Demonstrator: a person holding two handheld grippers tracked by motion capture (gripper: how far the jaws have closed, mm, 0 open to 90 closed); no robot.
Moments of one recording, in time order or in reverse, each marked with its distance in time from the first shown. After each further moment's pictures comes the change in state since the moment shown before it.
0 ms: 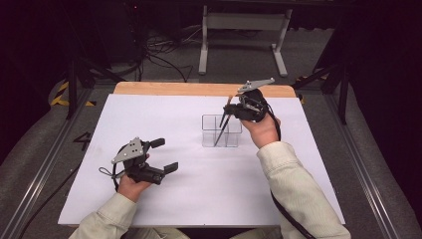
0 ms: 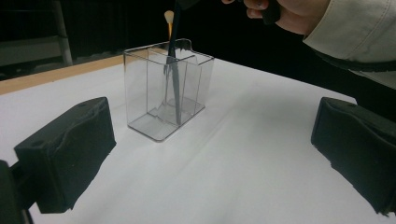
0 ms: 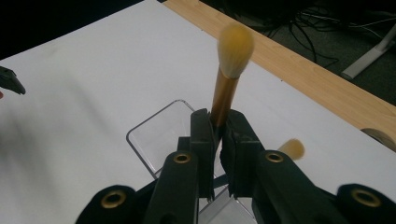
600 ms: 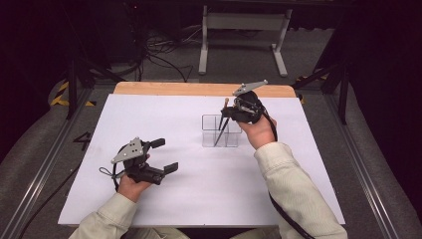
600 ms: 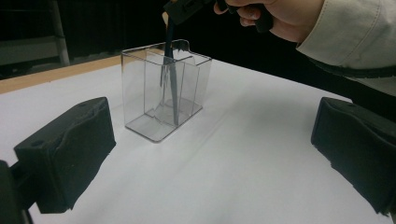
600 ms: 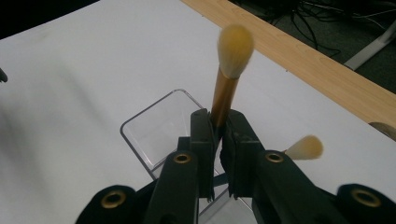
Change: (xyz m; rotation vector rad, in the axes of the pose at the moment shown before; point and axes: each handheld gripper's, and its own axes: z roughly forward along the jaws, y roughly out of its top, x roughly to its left) left arm 0.000 0.000 0.000 -0.004 -0.008 -0.006; right arm 0.003 -0.002 0.014 0.047 -0.005 -0.015
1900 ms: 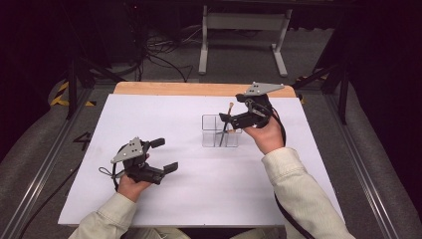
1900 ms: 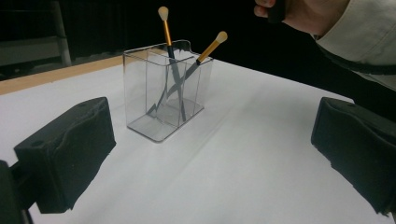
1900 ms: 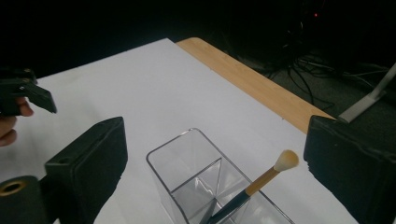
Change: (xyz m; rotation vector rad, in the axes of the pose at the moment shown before) left arm 0.000 0.000 -0.002 0.004 0.008 0.003; right arm 0.009 -0.005 -0.038 -0.235 0.020 -0.055
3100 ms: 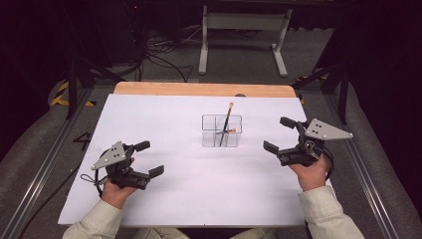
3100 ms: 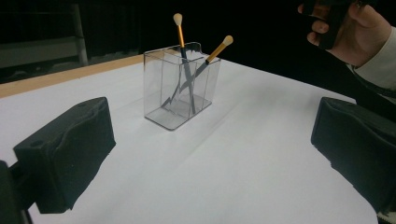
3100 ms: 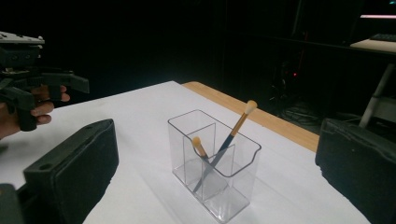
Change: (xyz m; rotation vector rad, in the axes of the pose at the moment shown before) left arm -0.006 0.003 -0.041 -0.001 0.054 -0.002; right arm 0.009 -0.092 -0.117 -0.278 -0.029 -0.007
